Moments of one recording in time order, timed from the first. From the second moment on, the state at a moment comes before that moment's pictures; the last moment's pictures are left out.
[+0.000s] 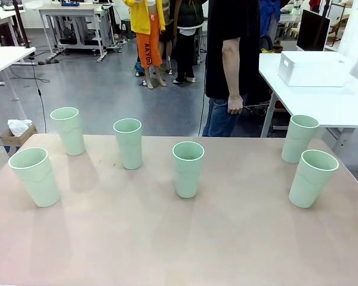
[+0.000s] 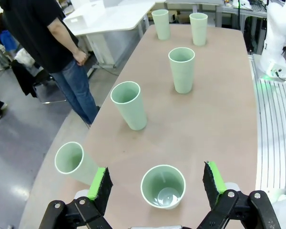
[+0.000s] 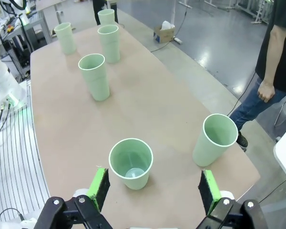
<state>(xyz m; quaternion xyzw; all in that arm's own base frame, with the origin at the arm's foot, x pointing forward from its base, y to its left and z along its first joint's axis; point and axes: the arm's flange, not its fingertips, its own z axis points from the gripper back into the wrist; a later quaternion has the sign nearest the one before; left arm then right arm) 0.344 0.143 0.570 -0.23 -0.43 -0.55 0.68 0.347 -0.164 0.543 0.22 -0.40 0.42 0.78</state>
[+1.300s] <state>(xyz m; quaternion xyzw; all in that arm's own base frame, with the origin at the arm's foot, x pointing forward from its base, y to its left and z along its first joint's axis) 0.344 0.143 0.570 -0.23 -0.42 -0.55 0.68 0.346 -0.165 0.543 0.22 -0.40 0.42 0.79</state>
